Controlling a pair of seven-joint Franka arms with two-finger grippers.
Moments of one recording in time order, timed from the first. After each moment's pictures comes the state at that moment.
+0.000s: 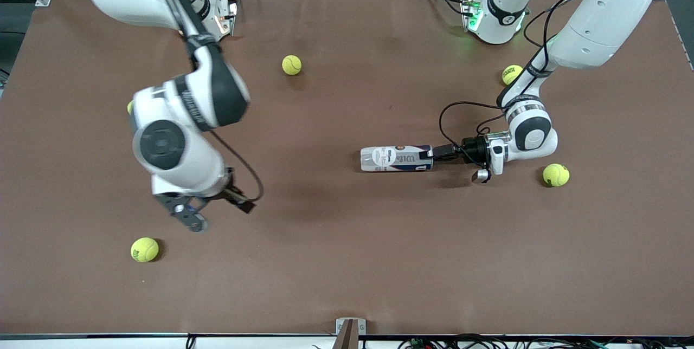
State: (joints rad) left arm 0.10 0.67 -0.23 -2.11 -1.58 1.93 1.05; right arm 0.31 0.55 0.00 -1.31 -0.04 1.81 0.89
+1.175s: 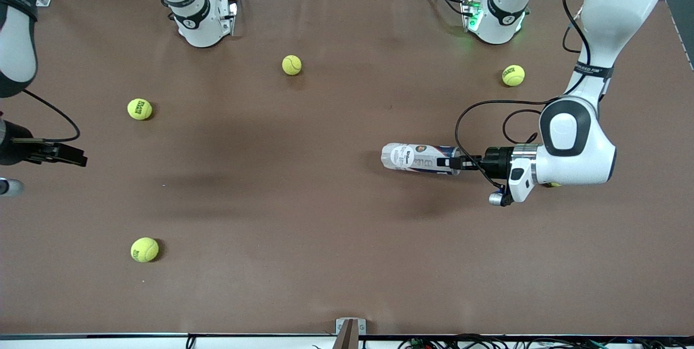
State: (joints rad) left arm 0.06 0.46 -0.28 -1.75 -0.81 1.94 -0.01; right arm -0.11 0.29 0.00 -1.40 -0.06 1.60 -0.04
